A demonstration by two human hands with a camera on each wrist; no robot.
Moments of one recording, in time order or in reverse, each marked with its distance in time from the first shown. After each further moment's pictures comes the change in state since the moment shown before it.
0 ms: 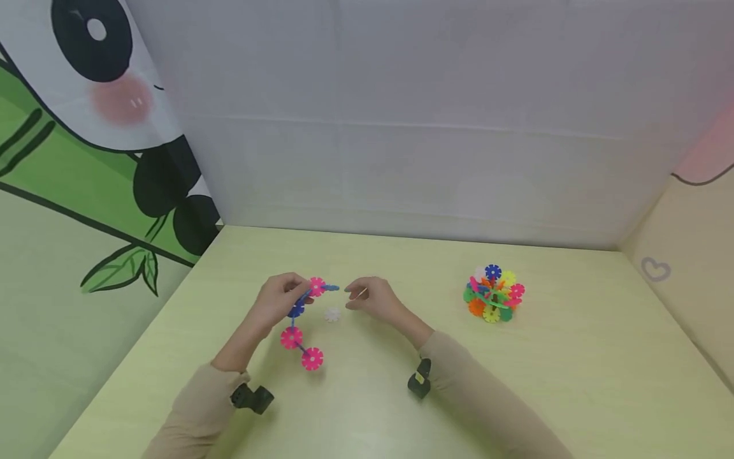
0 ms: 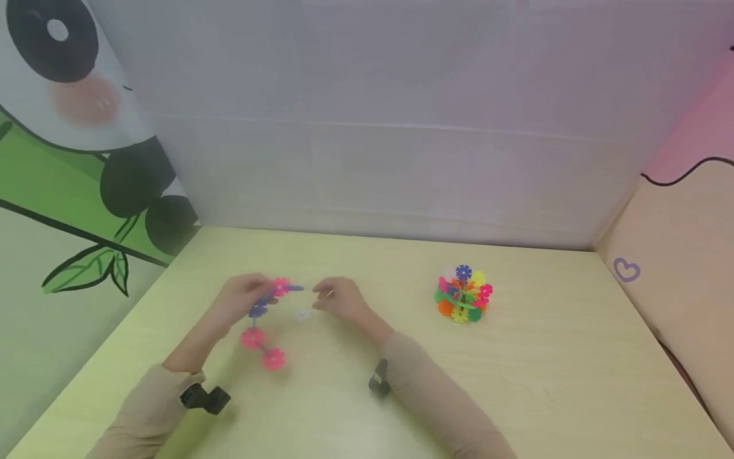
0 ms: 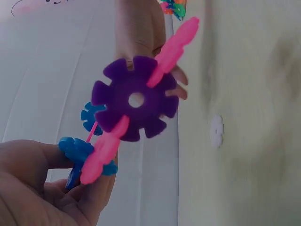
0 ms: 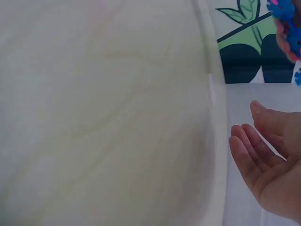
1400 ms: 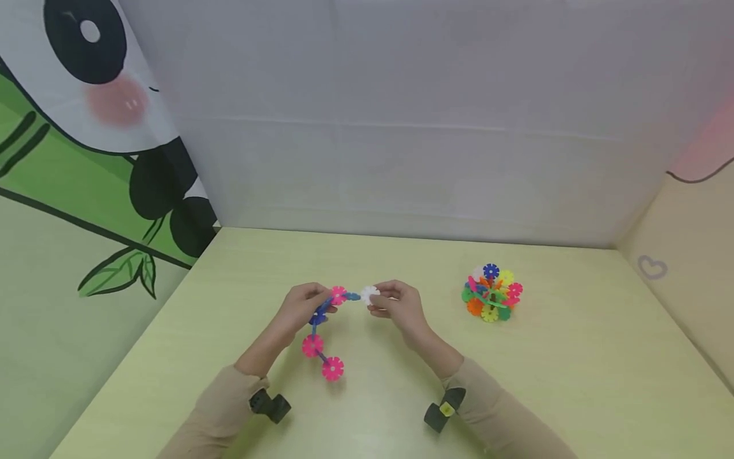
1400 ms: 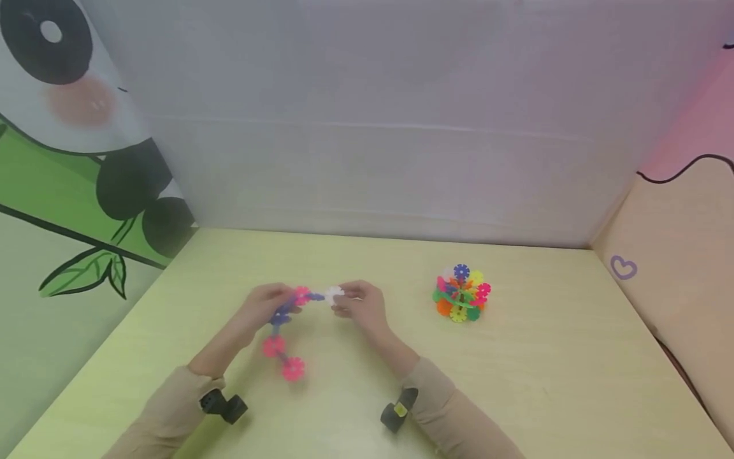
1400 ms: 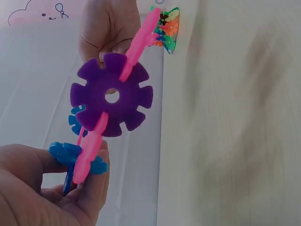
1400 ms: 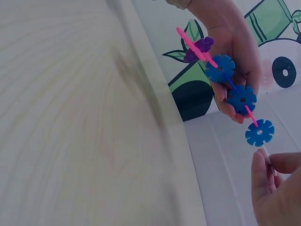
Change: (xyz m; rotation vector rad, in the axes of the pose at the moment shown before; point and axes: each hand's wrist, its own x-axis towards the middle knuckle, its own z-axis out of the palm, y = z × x) left_hand 0.004 0.004 0.036 -0.124 -0.059 -0.114; right_hand -0.045 -0.024 -0.015 0.661 0.366 0.332
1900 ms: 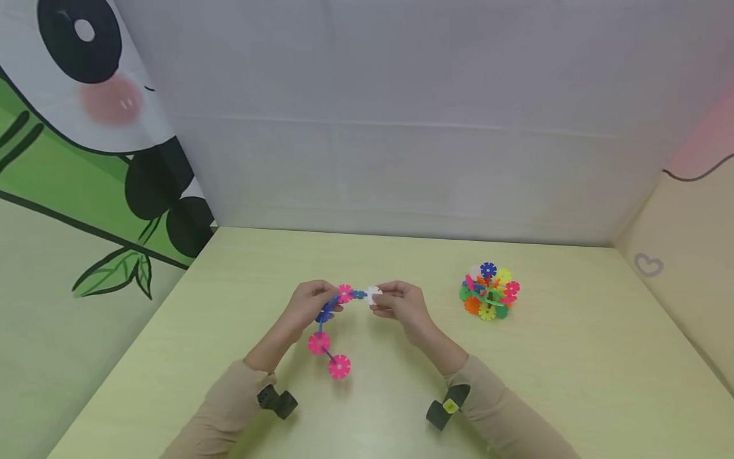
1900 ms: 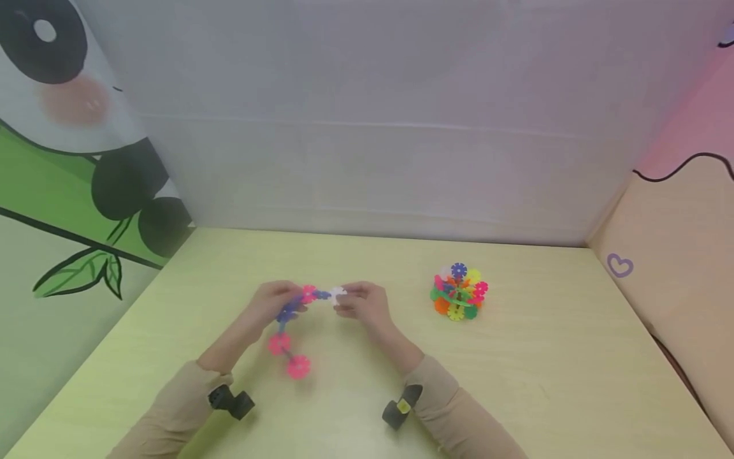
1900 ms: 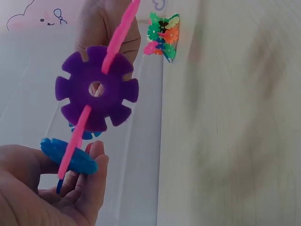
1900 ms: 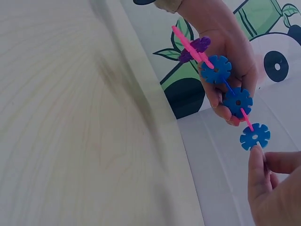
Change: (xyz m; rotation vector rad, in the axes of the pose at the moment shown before) left_hand 0.006 0.006 0.013 -0.038 -0.006 0.021; right_hand 0.000 -0.005 -0.011 0.026 -0.005 0.083
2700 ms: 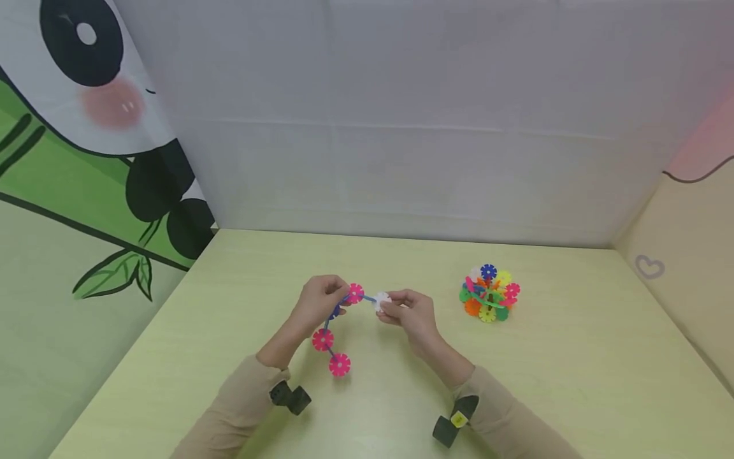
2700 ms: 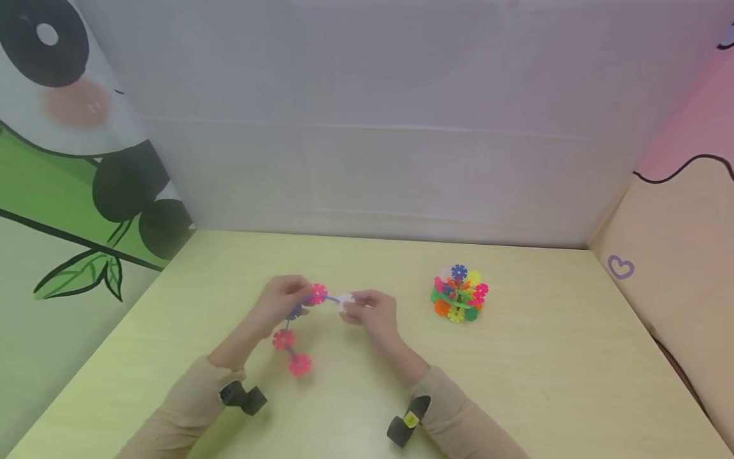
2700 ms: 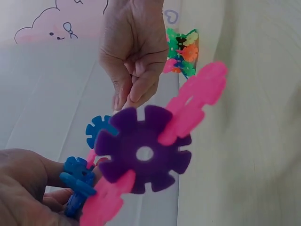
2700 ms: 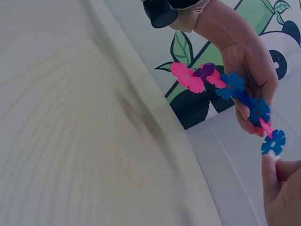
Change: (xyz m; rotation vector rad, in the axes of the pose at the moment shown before) left_hand -0.006 0.024 0.015 0.060 0.007 0.117; right_hand -0.013 0.007 -0.006 0.108 0.098 -0.035
